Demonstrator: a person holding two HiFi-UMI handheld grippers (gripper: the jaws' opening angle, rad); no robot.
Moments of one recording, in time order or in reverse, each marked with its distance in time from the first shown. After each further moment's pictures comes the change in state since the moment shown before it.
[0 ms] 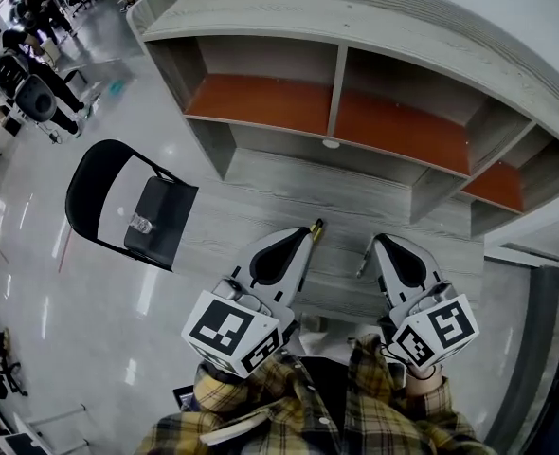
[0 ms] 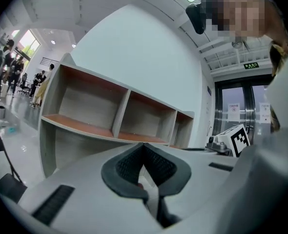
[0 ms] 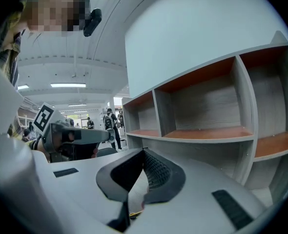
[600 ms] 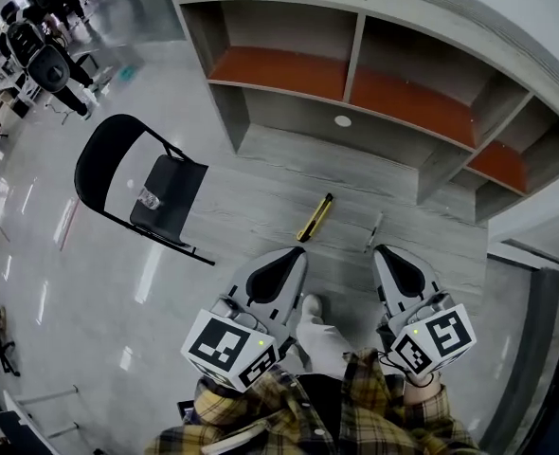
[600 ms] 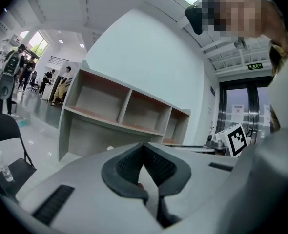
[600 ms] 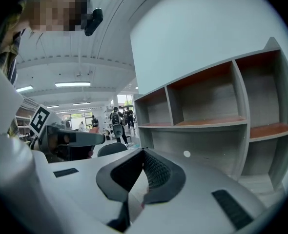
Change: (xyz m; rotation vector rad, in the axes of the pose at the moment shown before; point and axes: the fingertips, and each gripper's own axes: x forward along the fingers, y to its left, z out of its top) left arm -0.094 -0.040 -0.048 -0.054 0.020 0.075; right arm -0.059 0.065 -0.037 0.010 0.040 0.041
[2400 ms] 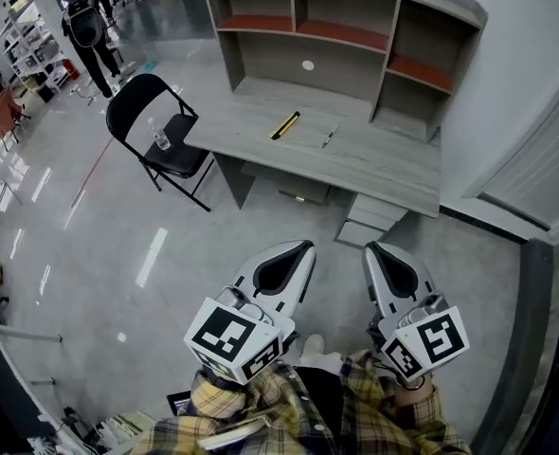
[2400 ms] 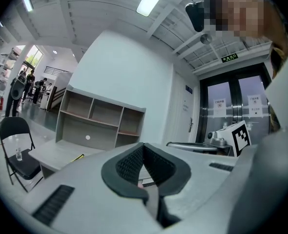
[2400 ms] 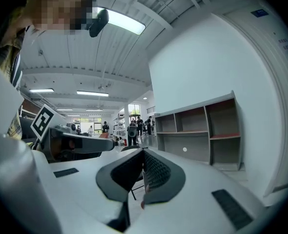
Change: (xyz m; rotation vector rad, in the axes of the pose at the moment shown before) left arm -0.238 -0.385 -0.111 0.083 -0.051 -0.011; right arm -0.429 0.161 -0.049 -0.070 -0.128 0.063
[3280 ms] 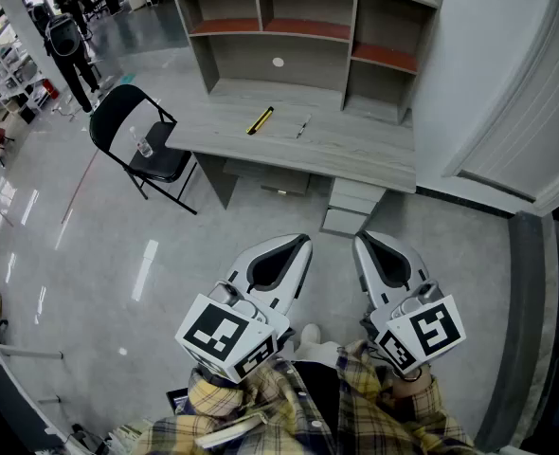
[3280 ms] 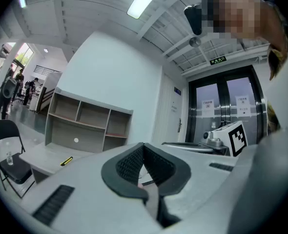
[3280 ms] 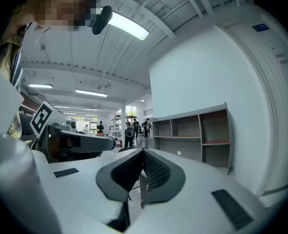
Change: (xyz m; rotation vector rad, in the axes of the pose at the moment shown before) left arm -0.017 -0.059 0.012 0.048 -0.024 -0.102; right arm -0.050 0.015 0.020 -0.057 -0.041 -0.050
